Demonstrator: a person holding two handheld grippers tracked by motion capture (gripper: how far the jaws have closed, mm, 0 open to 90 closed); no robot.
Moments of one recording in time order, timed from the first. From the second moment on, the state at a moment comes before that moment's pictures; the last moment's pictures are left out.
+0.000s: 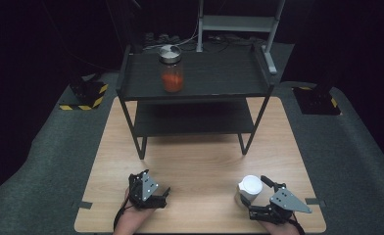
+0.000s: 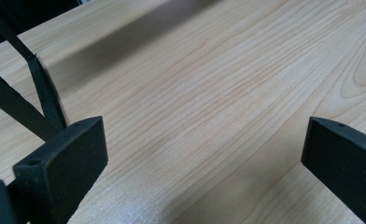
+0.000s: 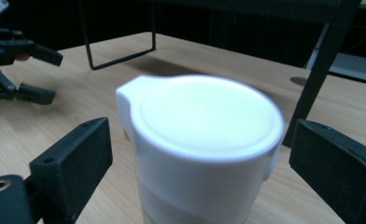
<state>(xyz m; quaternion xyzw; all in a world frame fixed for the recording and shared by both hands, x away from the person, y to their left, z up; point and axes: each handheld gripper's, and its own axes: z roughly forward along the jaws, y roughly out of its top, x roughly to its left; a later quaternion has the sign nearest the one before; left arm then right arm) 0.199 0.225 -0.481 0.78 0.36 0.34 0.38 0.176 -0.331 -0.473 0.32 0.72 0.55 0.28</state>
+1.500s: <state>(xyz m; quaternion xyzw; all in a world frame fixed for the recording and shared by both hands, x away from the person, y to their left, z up) 0.200 0.226 -0.480 0.78 0.36 0.33 0.38 0.191 -0.342 -0.490 0.31 0.73 0.56 0.24</state>
